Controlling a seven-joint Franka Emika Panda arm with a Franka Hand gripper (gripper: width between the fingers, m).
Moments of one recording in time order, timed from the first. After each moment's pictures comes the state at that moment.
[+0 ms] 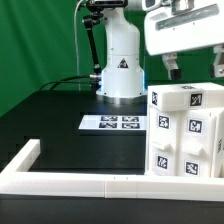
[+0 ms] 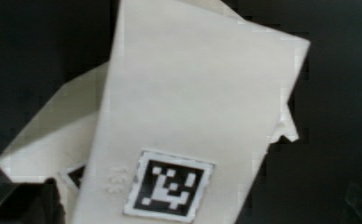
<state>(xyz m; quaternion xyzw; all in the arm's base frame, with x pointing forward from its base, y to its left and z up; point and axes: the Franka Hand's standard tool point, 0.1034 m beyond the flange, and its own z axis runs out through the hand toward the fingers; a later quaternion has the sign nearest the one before) 0.606 0.094 0.179 -0.89 0.44 -0.06 0.09</state>
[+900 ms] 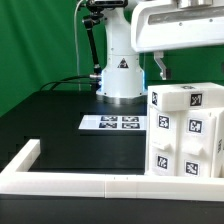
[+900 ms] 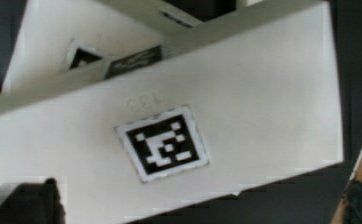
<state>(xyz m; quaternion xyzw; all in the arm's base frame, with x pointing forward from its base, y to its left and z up) 0.610 0.094 0.182 -0.99 -0.07 -0.10 0.04</state>
